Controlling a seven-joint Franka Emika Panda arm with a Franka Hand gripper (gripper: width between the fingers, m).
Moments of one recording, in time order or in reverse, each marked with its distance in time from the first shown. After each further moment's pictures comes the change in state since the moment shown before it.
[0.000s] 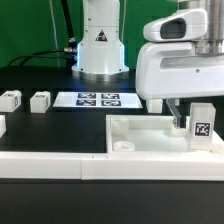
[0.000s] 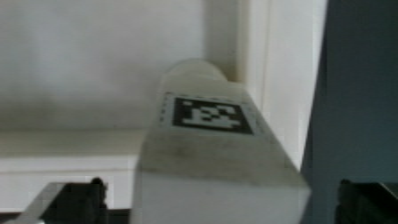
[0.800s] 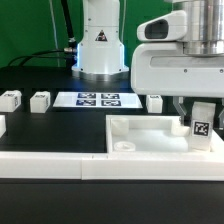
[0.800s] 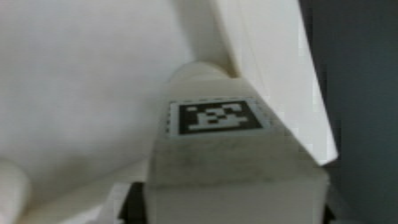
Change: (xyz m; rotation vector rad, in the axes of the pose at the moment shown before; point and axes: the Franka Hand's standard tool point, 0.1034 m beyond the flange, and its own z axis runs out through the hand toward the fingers) arm 0.000 0.008 0.000 -0.023 0.009 0.541
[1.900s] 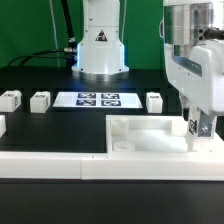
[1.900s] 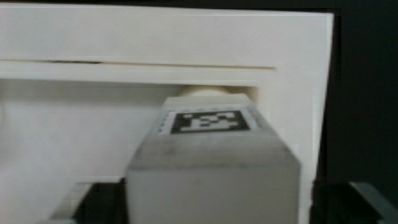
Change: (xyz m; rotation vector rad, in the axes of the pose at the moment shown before) arm 0.000 0.005 0.000 0.009 -0.039 0.739
